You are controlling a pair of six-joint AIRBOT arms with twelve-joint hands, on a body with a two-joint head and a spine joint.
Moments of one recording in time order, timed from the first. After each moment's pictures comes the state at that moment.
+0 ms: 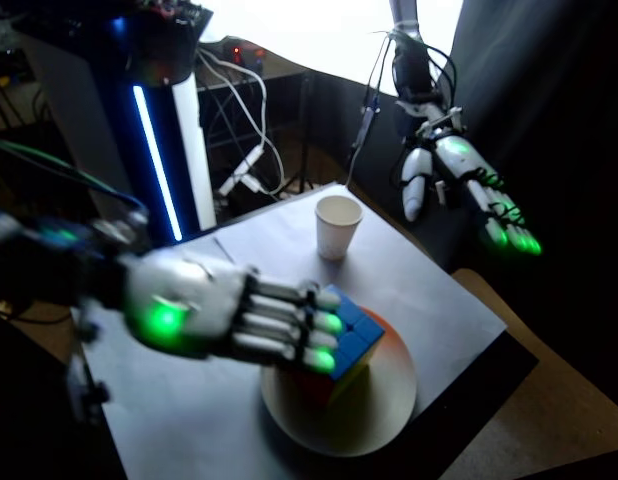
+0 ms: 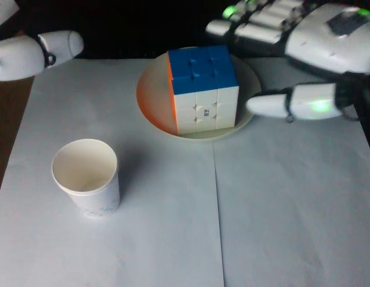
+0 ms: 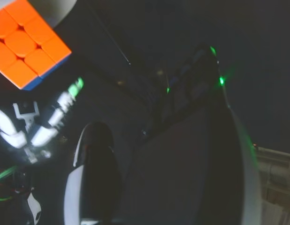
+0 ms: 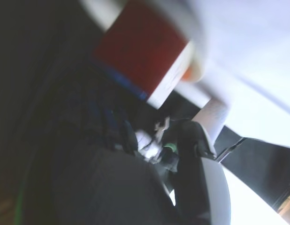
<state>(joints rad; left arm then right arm) 0.77 -0.92 1.23 -0.15 -0.81 0.88 -0.59 -0.96 1.14 -0.30 0.57 -0.70</state>
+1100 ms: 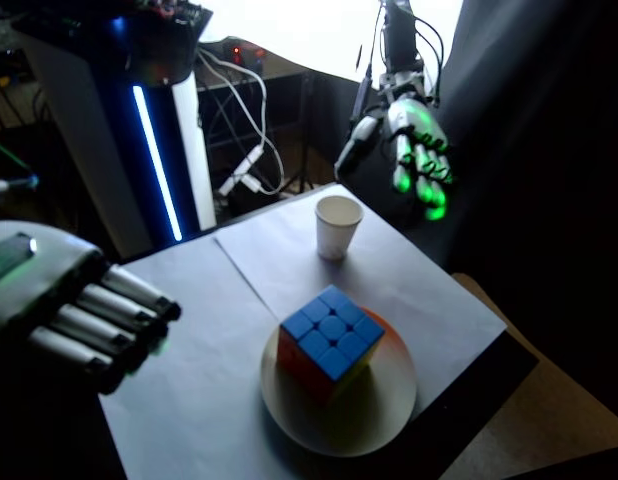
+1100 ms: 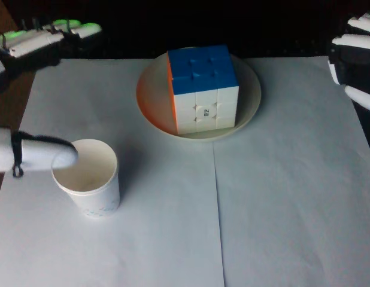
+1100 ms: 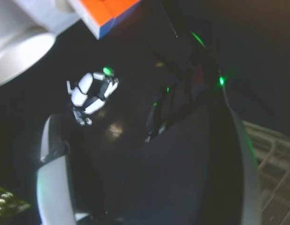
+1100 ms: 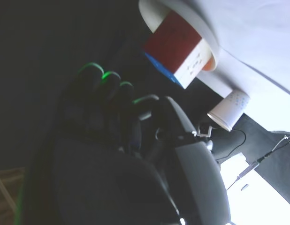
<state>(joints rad) 0.95 -0.69 0.98 0.19 -0.99 0.64 -0.88 -0.74 0.94 0.10 0.84 -0.94</state>
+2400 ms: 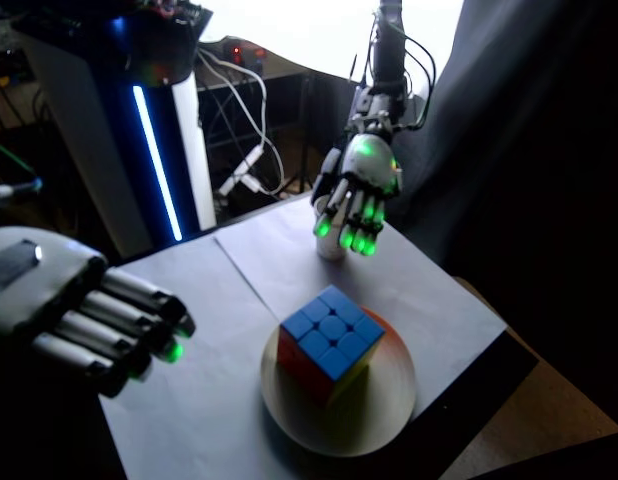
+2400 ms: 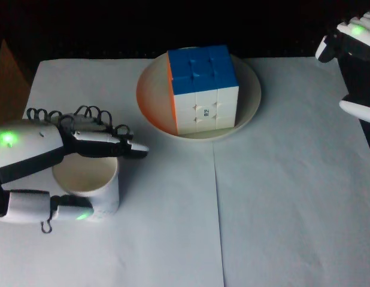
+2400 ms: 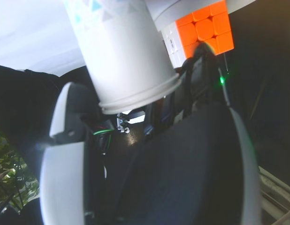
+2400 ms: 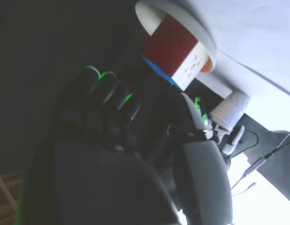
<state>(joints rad) 0.98 -0.80 1.00 0.34 -0.81 0.52 -0.89 -0.74 0.94 0.11 0.84 -0.94</state>
